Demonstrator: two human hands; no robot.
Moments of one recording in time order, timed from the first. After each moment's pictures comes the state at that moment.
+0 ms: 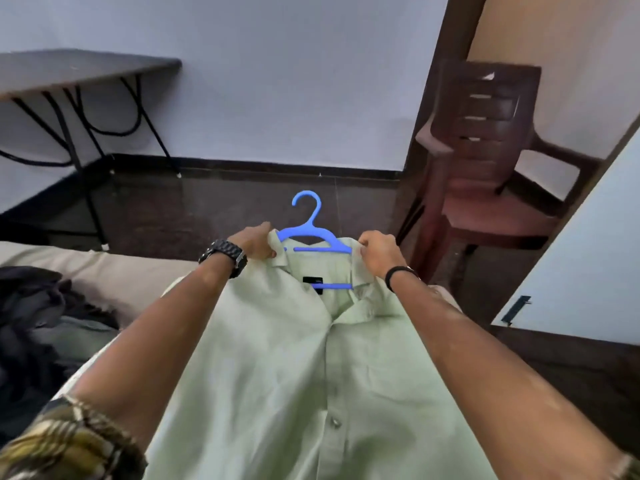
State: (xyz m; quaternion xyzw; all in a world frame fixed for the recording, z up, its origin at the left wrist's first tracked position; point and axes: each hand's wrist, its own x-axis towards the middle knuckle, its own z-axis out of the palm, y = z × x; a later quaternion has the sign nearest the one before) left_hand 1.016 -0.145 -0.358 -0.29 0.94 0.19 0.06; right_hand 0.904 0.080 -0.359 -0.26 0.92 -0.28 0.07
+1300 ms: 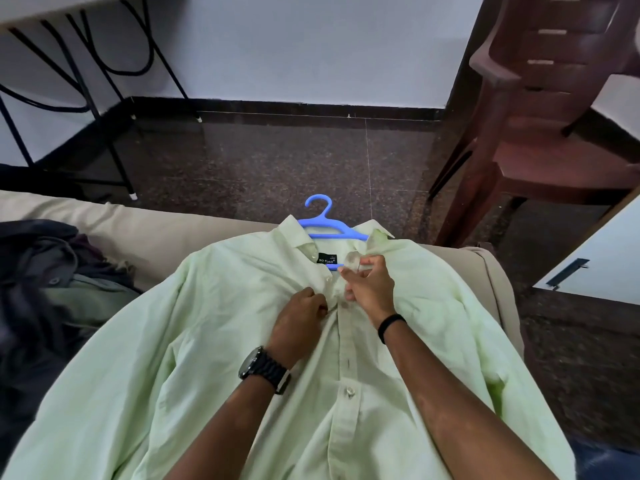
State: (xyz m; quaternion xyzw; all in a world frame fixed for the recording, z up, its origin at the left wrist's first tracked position) left_hand 1.092 -0.018 -0.503 -0.22 0.93 0.27 -0.08; right_hand 0.978 0.063 -0.479 -0.07 0.77 -0.60 0.21
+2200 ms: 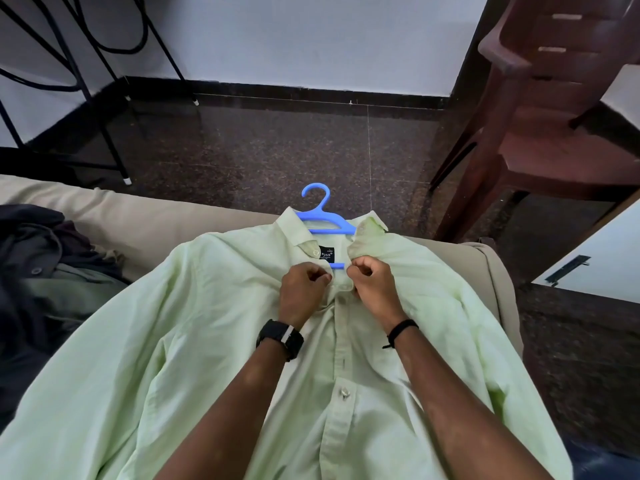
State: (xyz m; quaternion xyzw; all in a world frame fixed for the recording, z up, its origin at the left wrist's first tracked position) left_hand 1.048 -0.024 -0.499 -0.42 0.75 0.49 -0.16; right_hand 0.965 0.074 -0.490 -0.17 0.78 -0.57 0.20
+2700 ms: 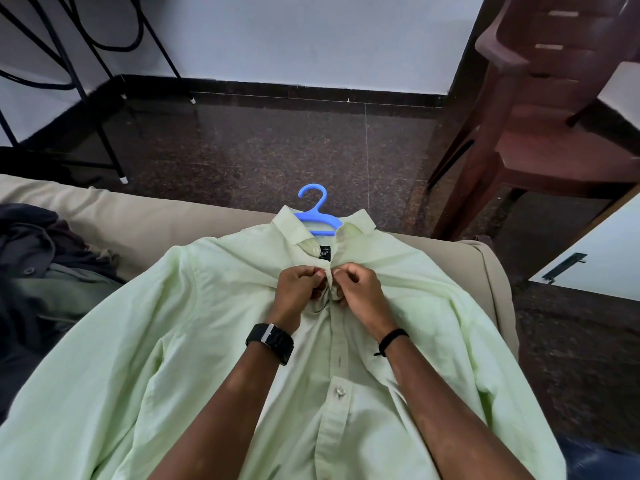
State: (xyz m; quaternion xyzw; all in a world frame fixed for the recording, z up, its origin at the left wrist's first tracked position) left_hand 1.055 -0.020 -0.490 -0.37 0.57 0.71 -0.16; right_hand 0.980 0.073 -0.497 -0.20 0.75 -0.58 0.24
